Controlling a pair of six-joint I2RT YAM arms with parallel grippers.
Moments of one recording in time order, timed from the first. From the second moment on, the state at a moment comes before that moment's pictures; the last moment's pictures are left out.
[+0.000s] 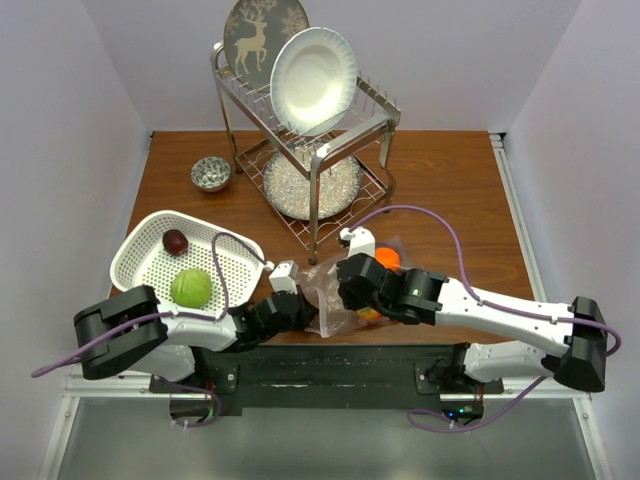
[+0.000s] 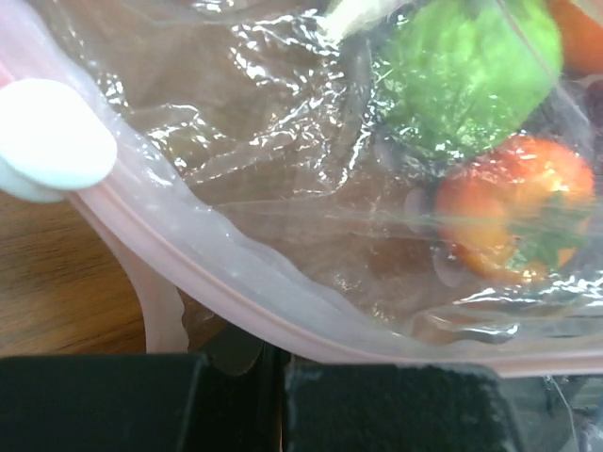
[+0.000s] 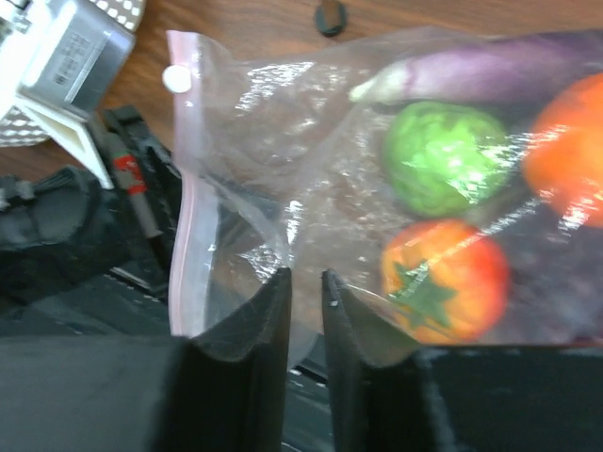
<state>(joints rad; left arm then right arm) -1.12 1.35 0.30 0.43 -0.35 -1.01 1.17 1.19 0.95 -0.60 0.43 0.70</state>
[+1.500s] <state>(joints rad) -1.16 1.46 0.30 0.76 -0.20 -0.88 0.95 1.25 0.68 -0.52 0.40 0.80</state>
